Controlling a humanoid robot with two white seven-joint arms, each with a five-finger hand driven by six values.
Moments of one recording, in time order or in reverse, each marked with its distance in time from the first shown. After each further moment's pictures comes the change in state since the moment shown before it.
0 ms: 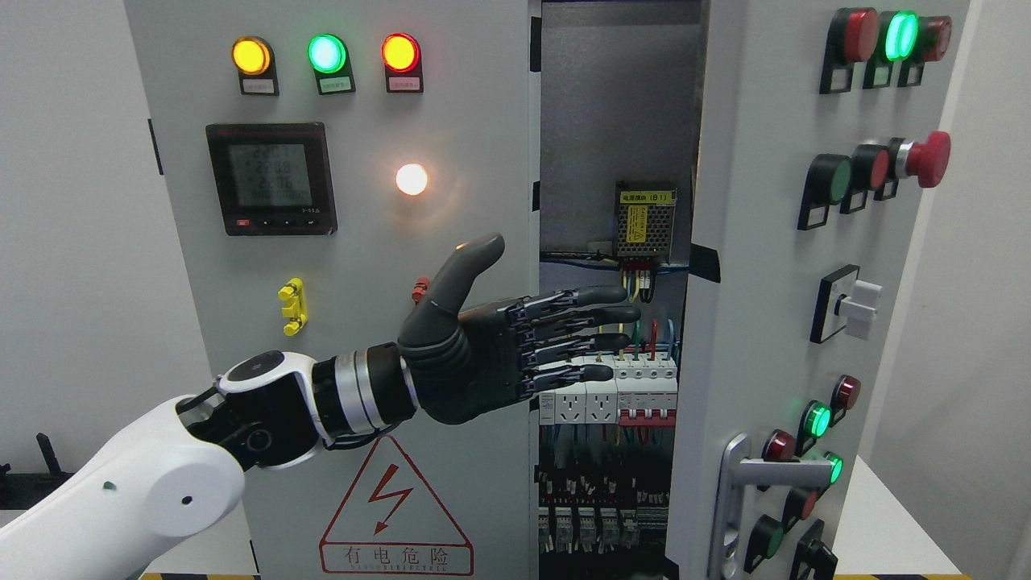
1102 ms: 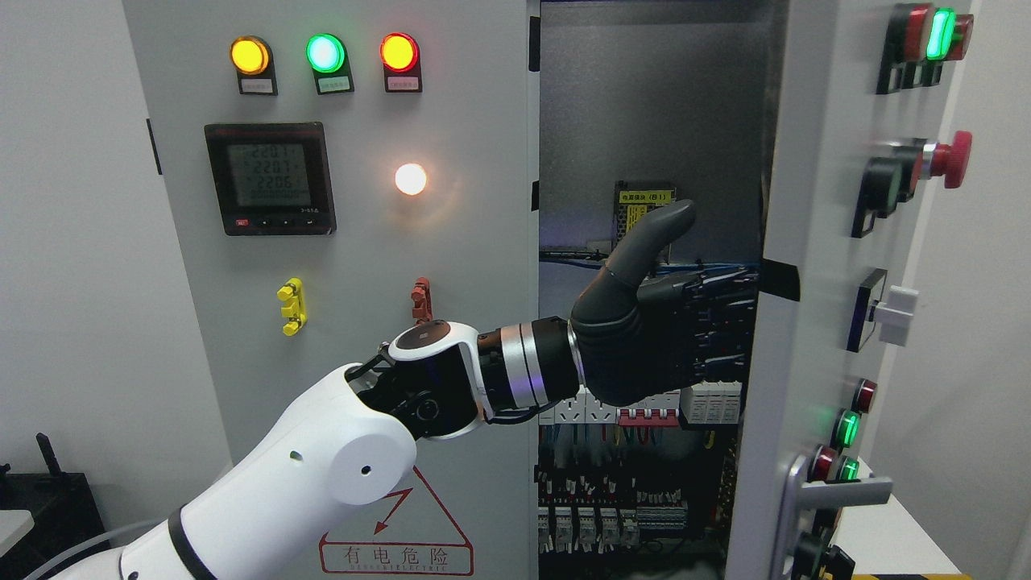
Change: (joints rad) left arm -0.016 -0.291 0.090 0.124 -0.083 0.048 -0.002; right arm 0.000 0.000 0.000 0.000 0.000 0.000 0.000
